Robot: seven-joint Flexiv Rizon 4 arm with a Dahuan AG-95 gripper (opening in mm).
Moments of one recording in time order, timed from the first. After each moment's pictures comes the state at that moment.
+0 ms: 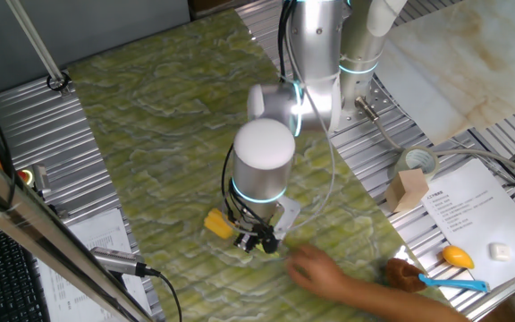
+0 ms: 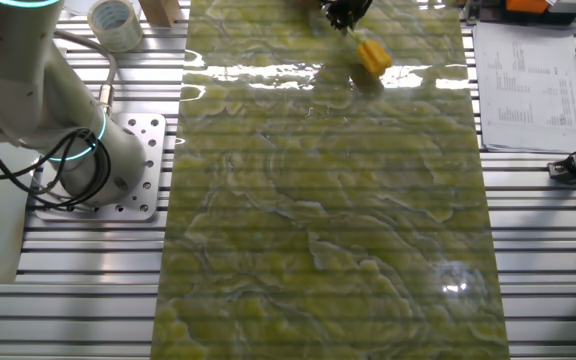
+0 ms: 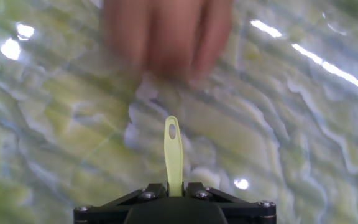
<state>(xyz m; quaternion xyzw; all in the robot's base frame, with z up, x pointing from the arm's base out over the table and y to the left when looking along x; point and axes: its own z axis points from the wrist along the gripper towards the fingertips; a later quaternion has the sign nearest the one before) 0.483 0.292 0.045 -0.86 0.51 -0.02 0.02</state>
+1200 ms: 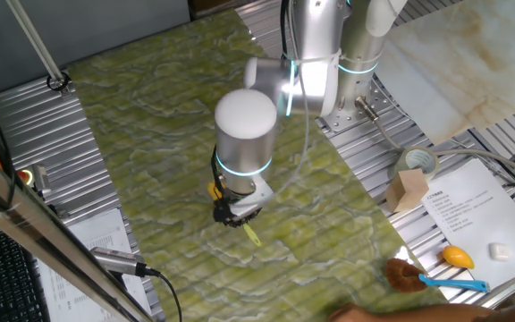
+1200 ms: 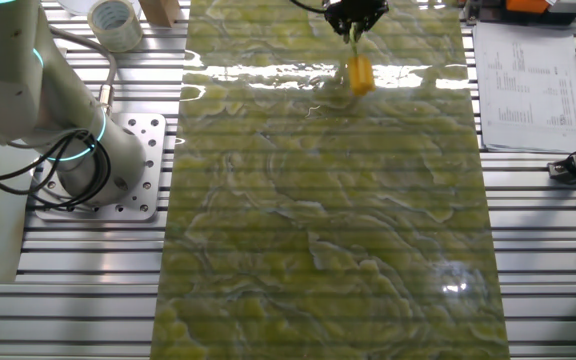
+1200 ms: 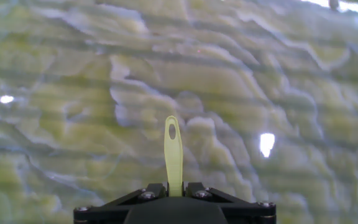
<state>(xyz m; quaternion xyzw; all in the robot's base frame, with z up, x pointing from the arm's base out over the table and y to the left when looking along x) 0.485 0.252 0.060 -0.72 0.69 0.00 0.03</state>
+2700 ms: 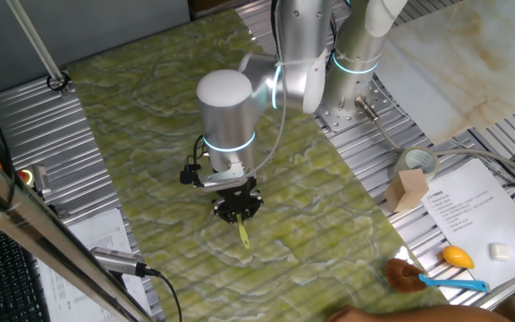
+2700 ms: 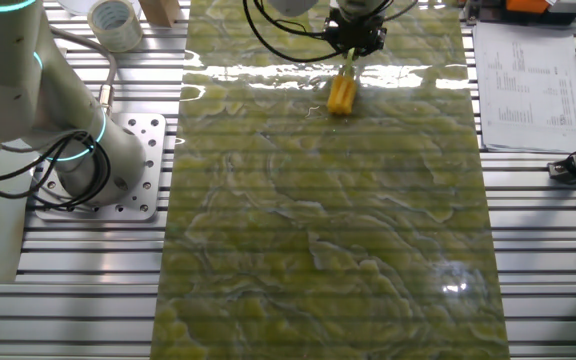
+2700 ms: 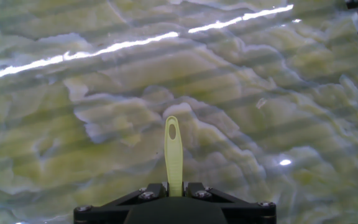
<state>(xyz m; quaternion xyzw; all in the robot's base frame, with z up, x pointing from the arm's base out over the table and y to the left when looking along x) 0.486 0.240 0.028 -0.61 0.78 0.07 0.09</state>
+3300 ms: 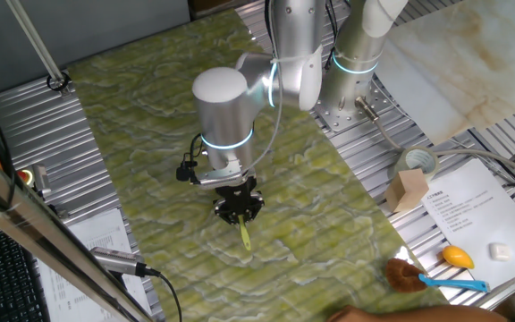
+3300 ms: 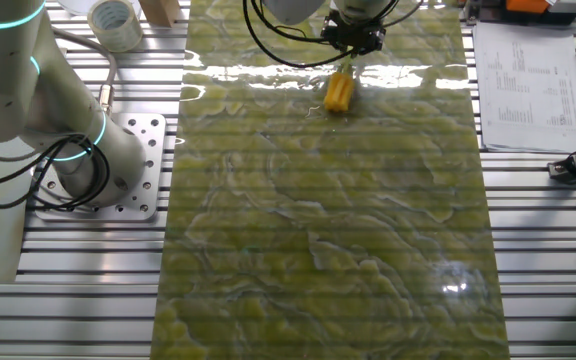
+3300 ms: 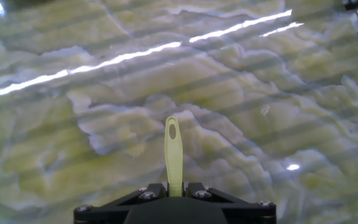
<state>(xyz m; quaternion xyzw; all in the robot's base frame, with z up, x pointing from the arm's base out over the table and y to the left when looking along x) 0.483 0.250 0.026 -0.59 0.80 0.09 0.10</state>
